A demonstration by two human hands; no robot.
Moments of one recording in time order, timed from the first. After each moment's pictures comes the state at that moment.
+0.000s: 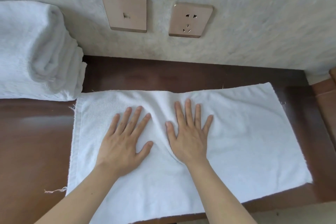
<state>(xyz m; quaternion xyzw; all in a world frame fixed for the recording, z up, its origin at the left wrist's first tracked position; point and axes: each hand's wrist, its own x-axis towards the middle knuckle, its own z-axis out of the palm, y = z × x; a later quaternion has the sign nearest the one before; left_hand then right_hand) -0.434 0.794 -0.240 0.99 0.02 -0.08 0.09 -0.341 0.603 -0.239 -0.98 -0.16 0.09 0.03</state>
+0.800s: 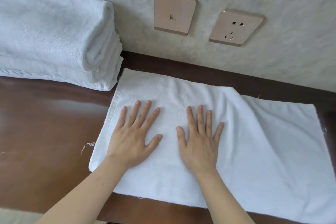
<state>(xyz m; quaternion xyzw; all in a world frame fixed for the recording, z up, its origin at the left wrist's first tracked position) -0.445 0.819 -0.237 0.99 0.11 -0.07 0.09 -0.353 0.633 -0.235 -0.97 -0.22 0.10 0.04</state>
